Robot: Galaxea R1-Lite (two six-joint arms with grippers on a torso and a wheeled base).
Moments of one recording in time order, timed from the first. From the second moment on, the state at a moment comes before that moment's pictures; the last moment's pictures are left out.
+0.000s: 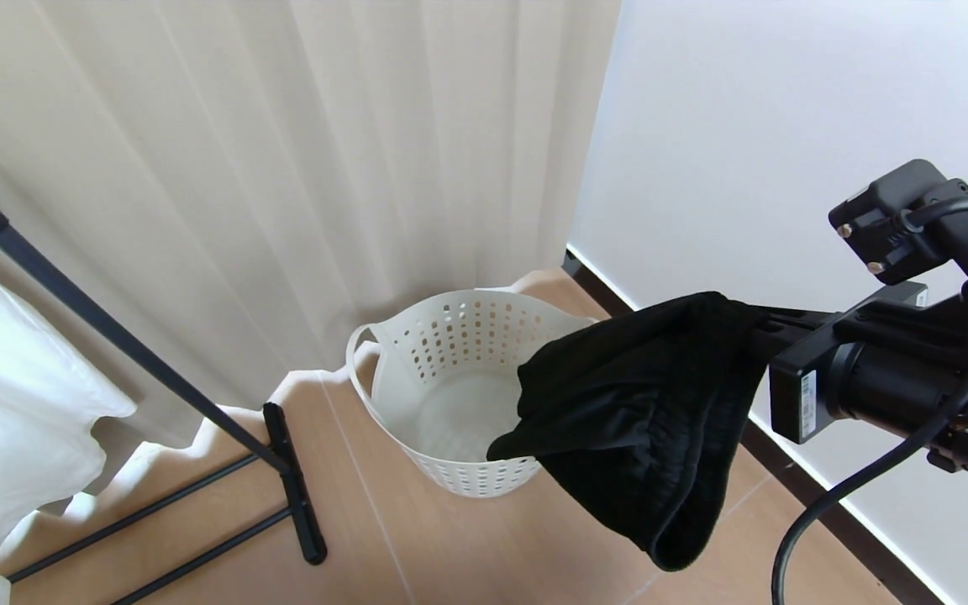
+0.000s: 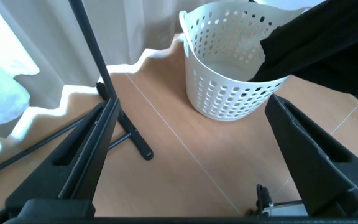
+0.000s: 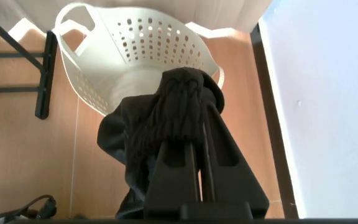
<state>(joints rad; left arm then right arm) -0.01 0.00 -0.01 0.03 -0.12 0.00 0.76 1.33 -0.81 -0.26 -0.39 -0.11</state>
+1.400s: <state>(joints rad) -0.01 0.00 -0.01 0.03 -0.12 0.00 0.75 1.33 -0.78 -0.31 -0.39 -0.12</state>
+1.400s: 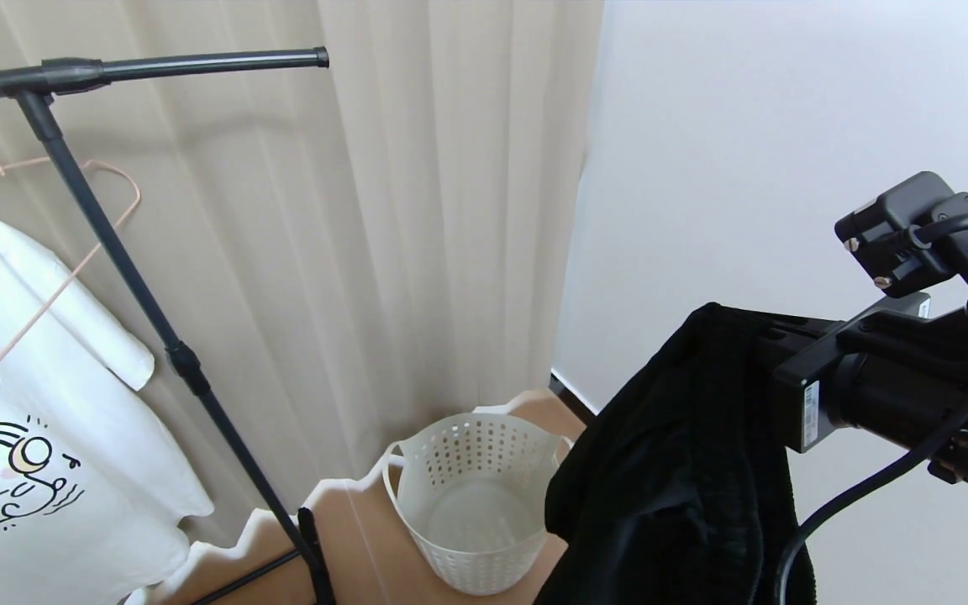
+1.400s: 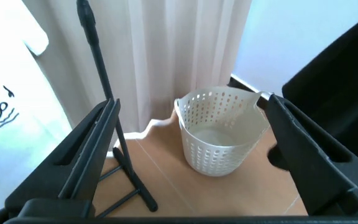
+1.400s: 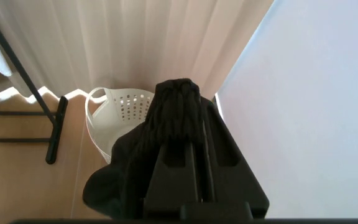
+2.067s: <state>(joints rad) -0.01 0.00 -0.01 0.03 -0.12 0.00 0.75 1.33 -0.77 -0.31 -0.39 -0.13</state>
